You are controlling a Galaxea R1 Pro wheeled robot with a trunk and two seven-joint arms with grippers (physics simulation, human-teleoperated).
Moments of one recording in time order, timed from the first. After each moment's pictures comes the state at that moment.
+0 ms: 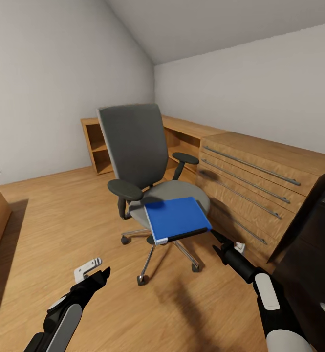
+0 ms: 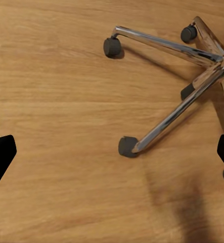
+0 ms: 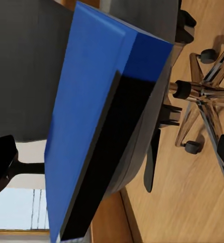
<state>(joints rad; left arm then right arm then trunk) -0.15 0.06 -0.10 -1.48 0.67 0.44 0.45 -0.50 0.05 -0.49 -0.95 -0.75 0.69 0.53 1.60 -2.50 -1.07</state>
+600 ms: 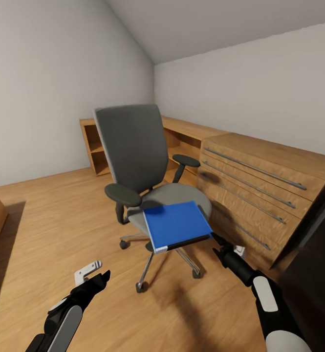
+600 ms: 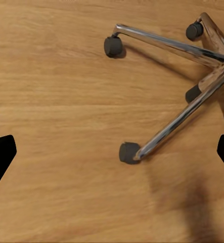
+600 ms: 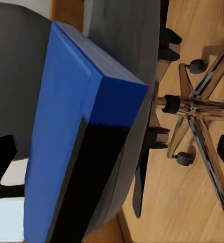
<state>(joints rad) -0.15 0.06 -0.10 -1.45 0.67 0.44 0.45 -0.50 0.05 -0.48 -0.90 -0.74 0.64 0.53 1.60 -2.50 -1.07</state>
